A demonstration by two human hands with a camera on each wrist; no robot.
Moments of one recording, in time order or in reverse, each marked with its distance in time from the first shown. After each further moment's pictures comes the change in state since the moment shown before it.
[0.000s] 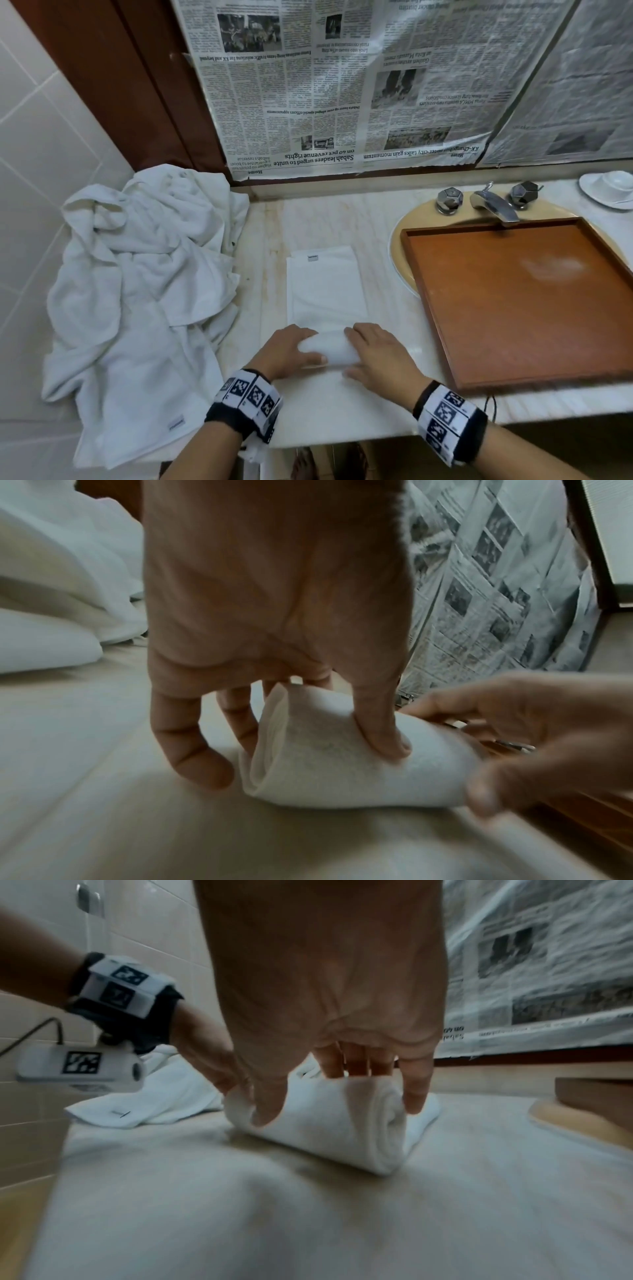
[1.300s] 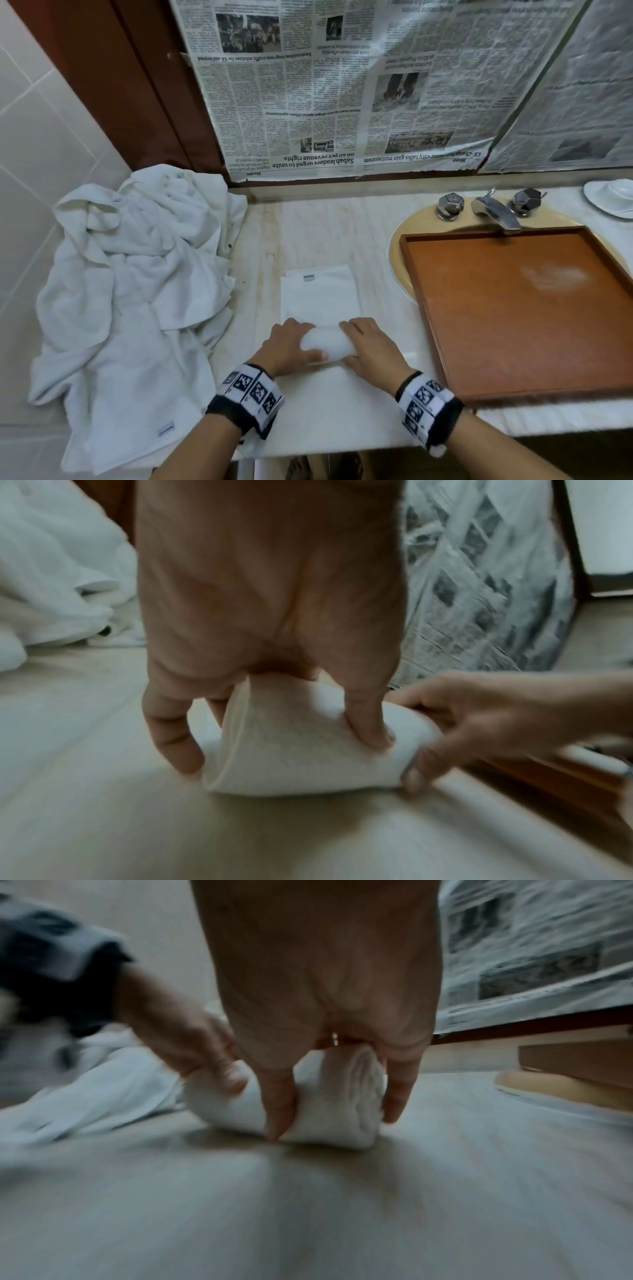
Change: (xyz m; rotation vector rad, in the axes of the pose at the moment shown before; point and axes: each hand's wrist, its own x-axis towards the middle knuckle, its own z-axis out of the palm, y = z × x) left_hand 0.014 0.019 -0.005 0.160 -0.024 -0.096; right_hand 0.028 0.012 -0.002 0.206 -0.019 0.073
